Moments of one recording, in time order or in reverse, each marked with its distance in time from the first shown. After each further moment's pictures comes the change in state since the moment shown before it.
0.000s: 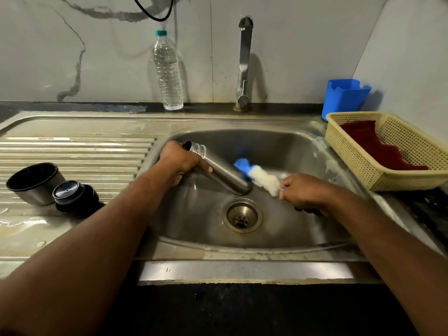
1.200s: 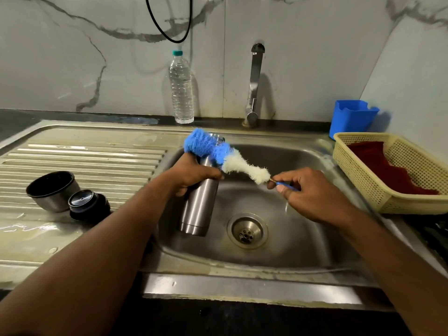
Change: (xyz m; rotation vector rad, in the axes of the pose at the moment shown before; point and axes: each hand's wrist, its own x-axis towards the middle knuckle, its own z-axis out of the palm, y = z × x) left_hand -0.010 0.009 -0.006 -0.058 -0.245 0.151; right_hand 0.000 -0.003 -0.013 0.030 0.356 -0.549
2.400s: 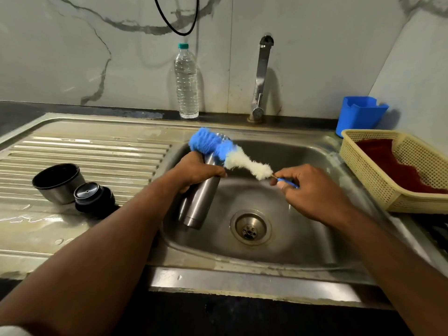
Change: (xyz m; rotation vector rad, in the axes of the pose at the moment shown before) left_hand 0.002 -0.006 -0.001 0.252 0.041 -0.021; right_hand -0.001 -0.014 0.008 -0.072 0.039 0.029
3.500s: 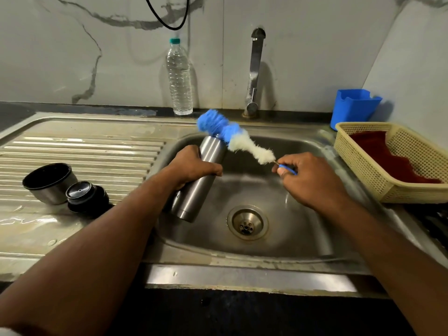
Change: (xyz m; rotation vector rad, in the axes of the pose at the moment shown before) left_hand 0.004 -0.003 0.000 0.144 0.067 0.031; right_hand 0.001 -0.001 0.001 0.013 0.101 0.062
